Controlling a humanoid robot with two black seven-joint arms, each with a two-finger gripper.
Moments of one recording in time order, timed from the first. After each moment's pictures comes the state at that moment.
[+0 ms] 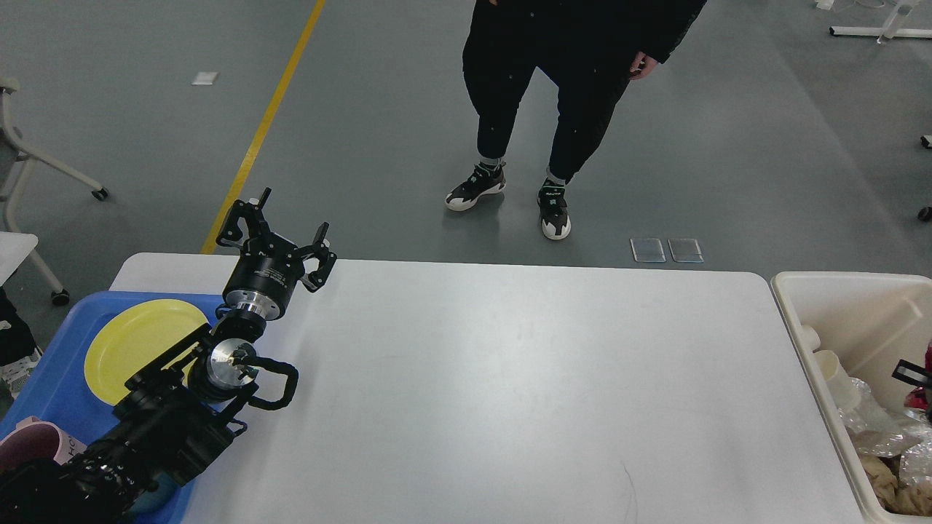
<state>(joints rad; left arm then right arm) -0.64 0.12 -0.85 -0.57 -0.09 -0.35 -0.39 0.72 -0.47 -1.31 0.15 0.24 0.06 0.00</state>
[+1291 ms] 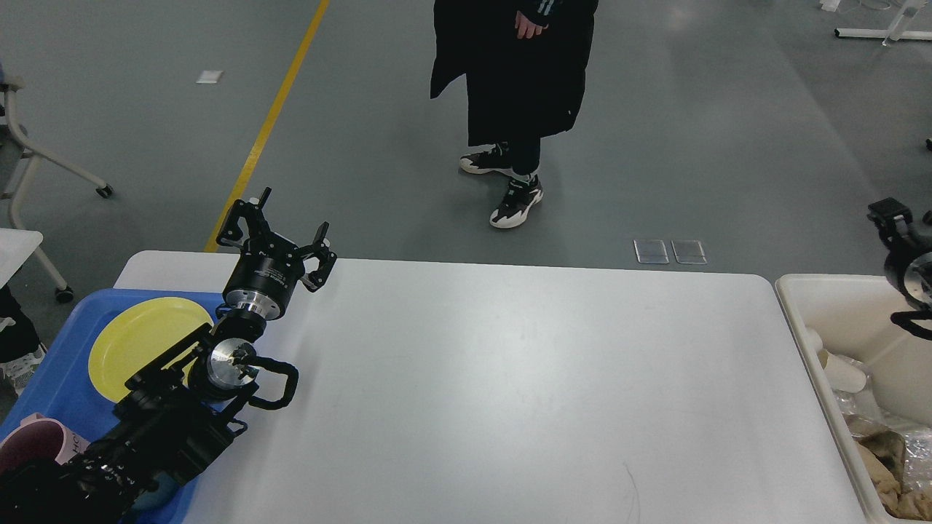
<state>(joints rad) -0.64 0.12 -0.85 -0.57 -0.09 -0.35 -0.39 0.94 -0.47 0.05 0.25 0.24 0.08 0.20</state>
